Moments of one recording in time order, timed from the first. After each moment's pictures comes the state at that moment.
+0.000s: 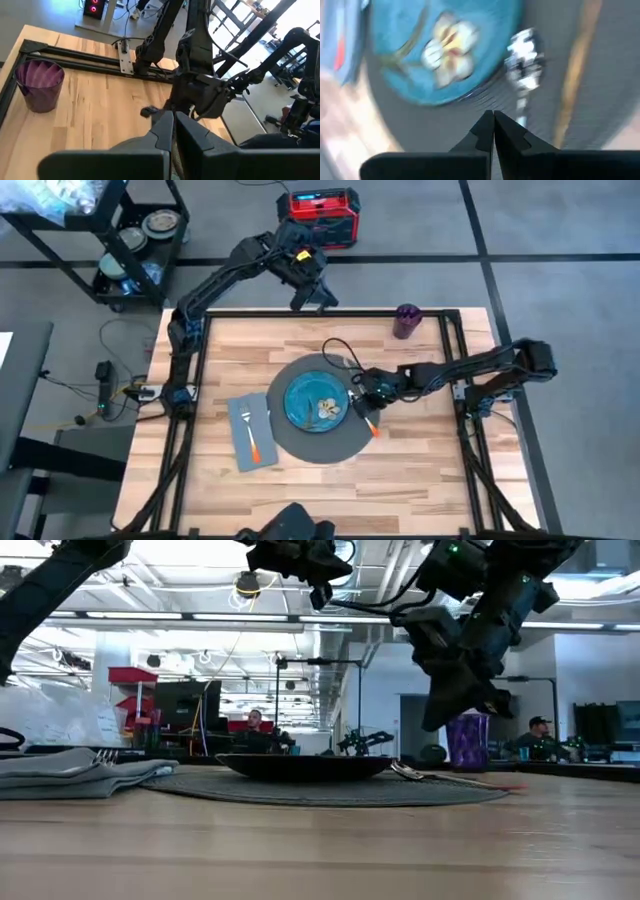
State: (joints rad) left arm 0.65 2.04 2.35 -1.09 0.96 0.24; right arm -0.03 1.44 0.78 -0.30 0.06 1.02
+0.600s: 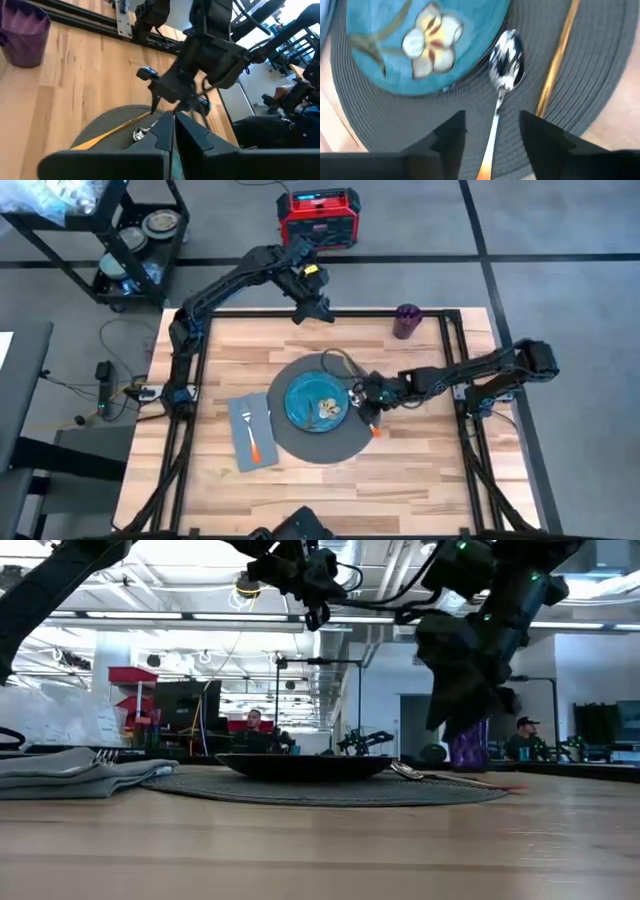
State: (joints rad) left arm 0.63 2.05 2.23 -1.16 0.92 0.30; right arm 0.05 1.46 0.78 -0.35 0.11 0.86
